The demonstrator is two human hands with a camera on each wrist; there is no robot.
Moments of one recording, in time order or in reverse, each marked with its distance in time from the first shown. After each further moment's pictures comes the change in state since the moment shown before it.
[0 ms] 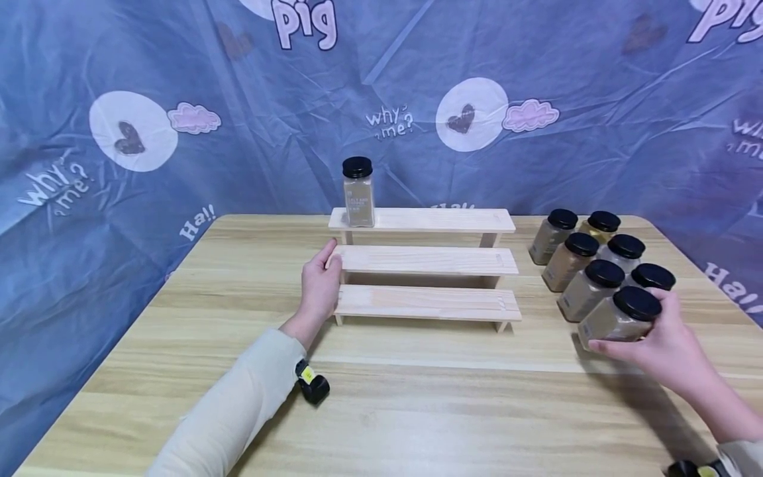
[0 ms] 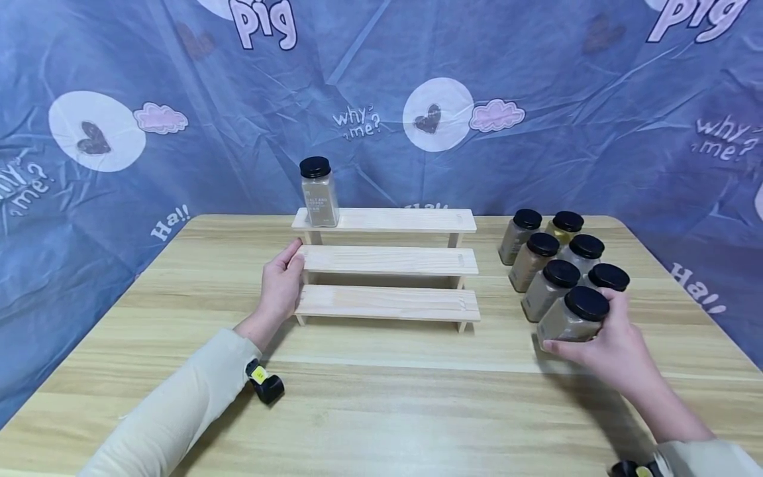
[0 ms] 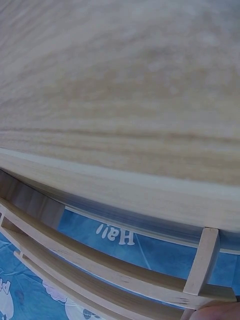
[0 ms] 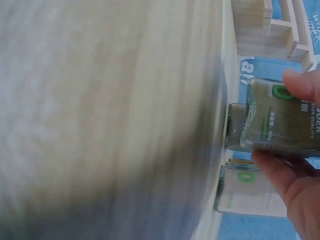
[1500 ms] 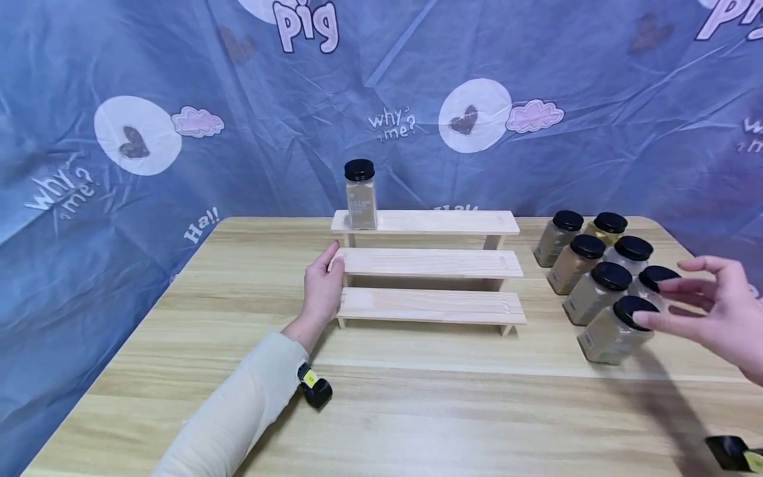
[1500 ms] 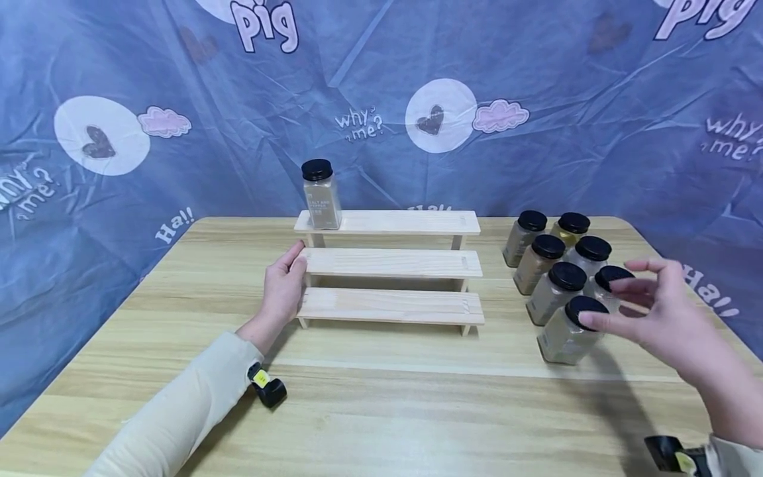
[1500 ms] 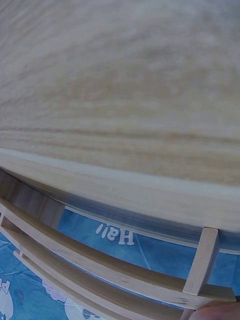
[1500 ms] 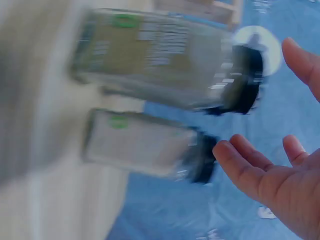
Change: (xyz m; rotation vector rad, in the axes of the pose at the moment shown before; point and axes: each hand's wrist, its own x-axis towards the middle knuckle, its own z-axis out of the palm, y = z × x) left_hand 0.001 -0.001 0.000 0.006 0.005 0.022; right_hand 0.026 -0.008 -0.042 0.280 -0.034 0.069
